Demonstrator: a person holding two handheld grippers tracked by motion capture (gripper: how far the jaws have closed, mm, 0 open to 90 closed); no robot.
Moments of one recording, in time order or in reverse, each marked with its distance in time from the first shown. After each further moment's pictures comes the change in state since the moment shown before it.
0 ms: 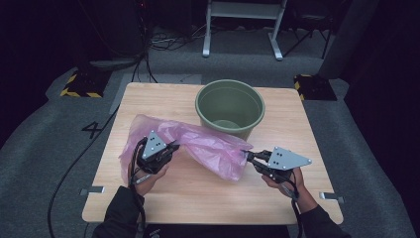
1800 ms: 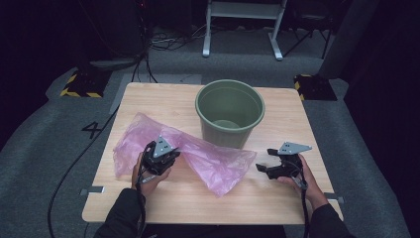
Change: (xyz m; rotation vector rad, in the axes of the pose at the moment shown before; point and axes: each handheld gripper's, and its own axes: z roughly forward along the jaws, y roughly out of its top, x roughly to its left) left arm 0.006 -0.035 0.037 0.184 0.001 -0.004; right arm -0.052 -0.115 -0.003 0.333 -0.018 0.378
